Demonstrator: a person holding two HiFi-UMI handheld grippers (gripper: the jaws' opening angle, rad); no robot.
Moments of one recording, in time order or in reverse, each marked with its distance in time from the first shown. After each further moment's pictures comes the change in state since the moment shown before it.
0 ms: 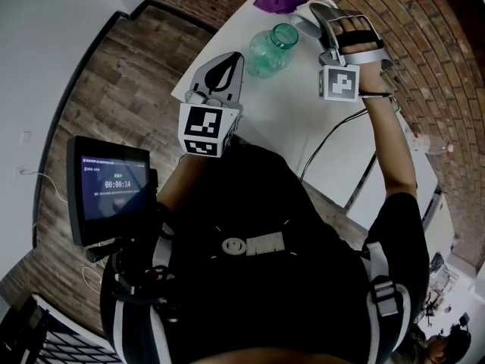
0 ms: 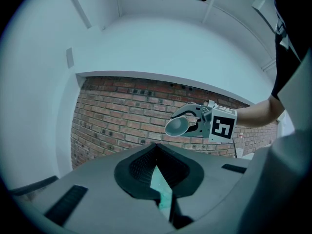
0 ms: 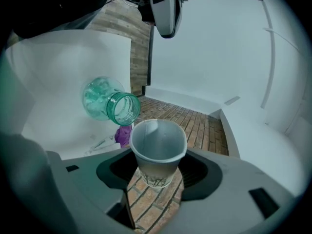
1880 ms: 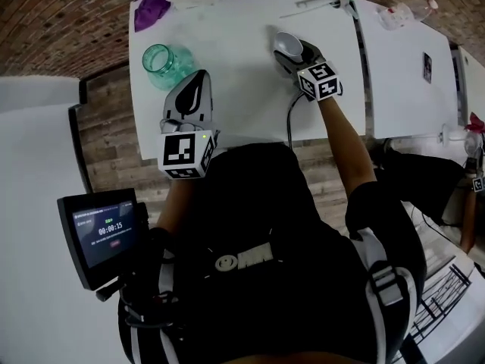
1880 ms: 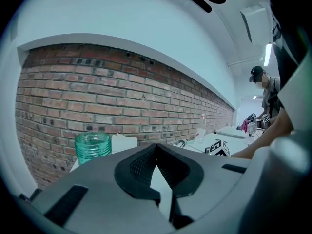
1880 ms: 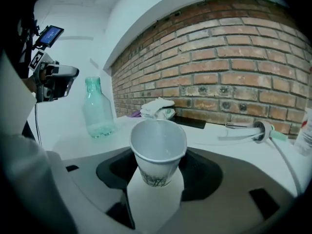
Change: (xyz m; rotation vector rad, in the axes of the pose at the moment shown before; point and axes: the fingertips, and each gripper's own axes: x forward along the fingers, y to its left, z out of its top) left arm 0.076 -0.137 -0.052 0.135 0.230 -0.459; right arm -0.099 0.355 -0.056 2.107 0.124 0.104
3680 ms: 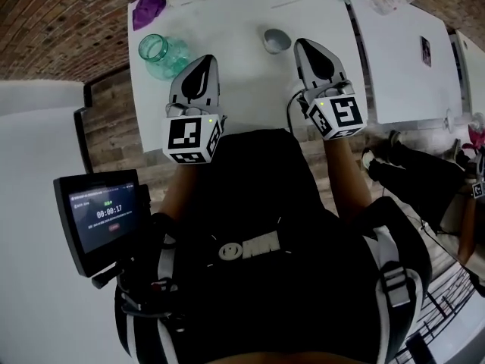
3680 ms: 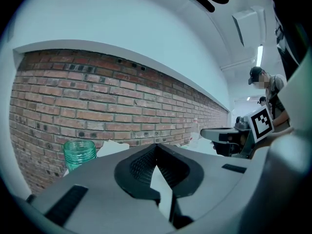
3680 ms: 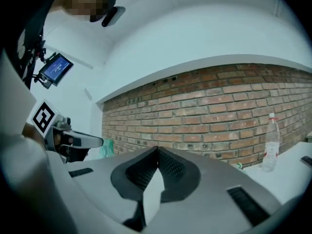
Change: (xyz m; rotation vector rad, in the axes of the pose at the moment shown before) left arm -0.007 -0.043 0.011 0.042 -0.067 -0.055; right arm -0.167 0.079 0.142 0.053 -0.437 -0.232
